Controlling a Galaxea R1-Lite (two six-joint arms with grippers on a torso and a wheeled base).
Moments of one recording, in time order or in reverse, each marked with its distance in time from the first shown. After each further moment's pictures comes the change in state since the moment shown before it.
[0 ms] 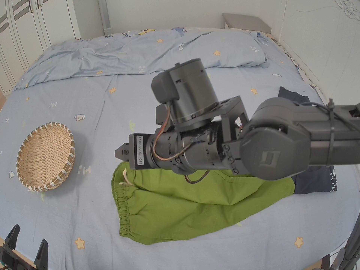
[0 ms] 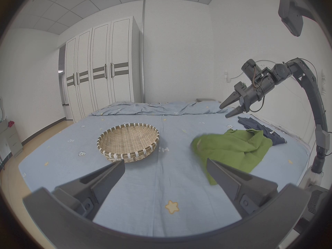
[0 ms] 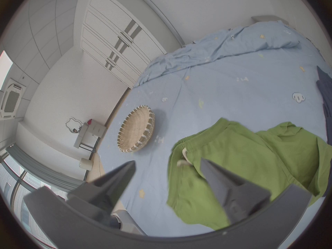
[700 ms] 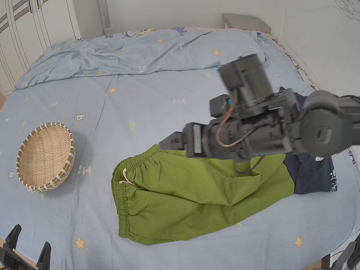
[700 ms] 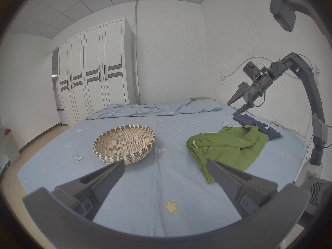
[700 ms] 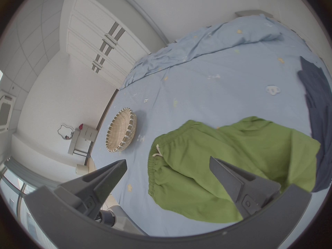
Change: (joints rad) left arm 0.000 0.000 0.000 -0.003 -0.047 0.046; right arm -0.144 -0.184 0.234 0.008 0.057 0.012
